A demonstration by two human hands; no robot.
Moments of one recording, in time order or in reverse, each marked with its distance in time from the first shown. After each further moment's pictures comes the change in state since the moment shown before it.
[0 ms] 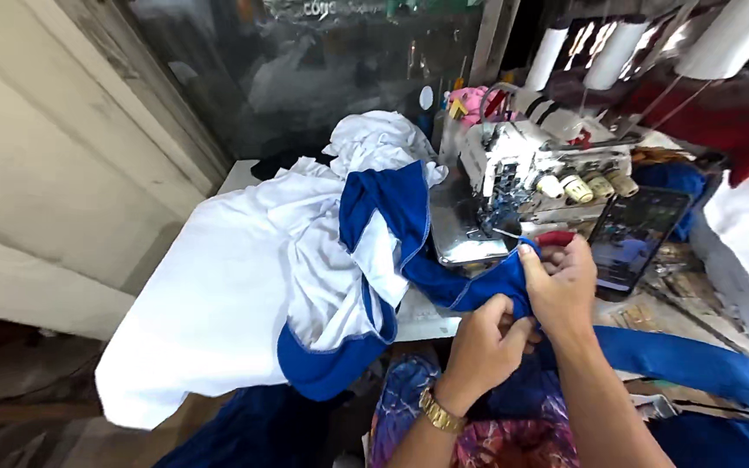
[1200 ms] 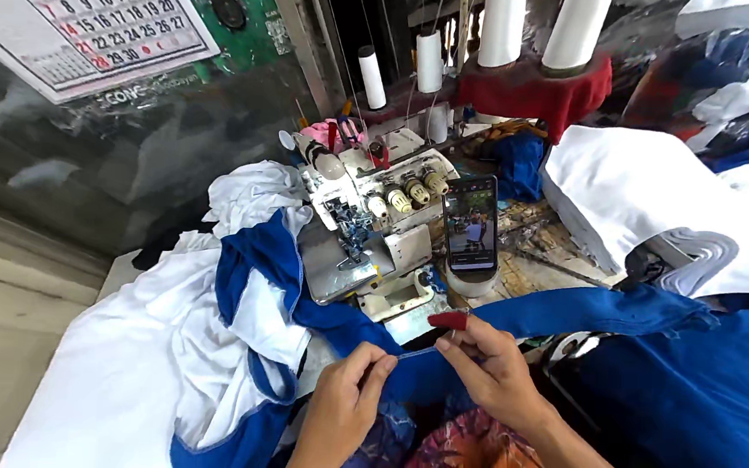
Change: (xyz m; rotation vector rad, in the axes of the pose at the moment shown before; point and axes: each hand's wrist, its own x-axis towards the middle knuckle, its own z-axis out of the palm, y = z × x) left_hand -0.026 0.019 -0.046 0.678 -0.076 0.232; right_hand -0.076 0.060 -0.077 0.439 -0.248 -0.202
